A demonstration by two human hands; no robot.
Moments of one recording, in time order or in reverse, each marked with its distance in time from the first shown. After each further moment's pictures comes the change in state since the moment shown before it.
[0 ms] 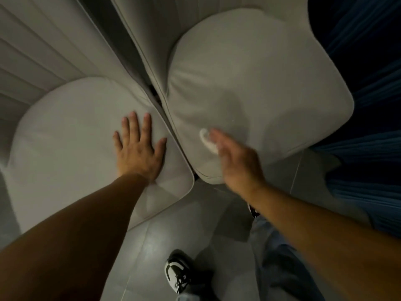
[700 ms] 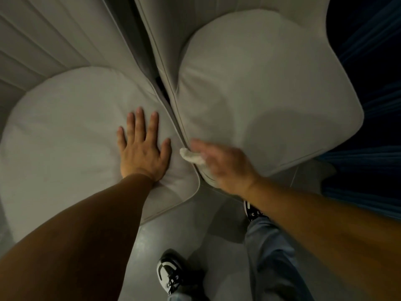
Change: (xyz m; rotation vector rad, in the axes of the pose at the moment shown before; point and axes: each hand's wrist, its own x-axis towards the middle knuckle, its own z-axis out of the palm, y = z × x) left_hand -0.002 -0.003 0.006 -0.027 0.075 0.030; right_hand 0.025 -0.010 0.024 -0.150 -0.383 -0.226
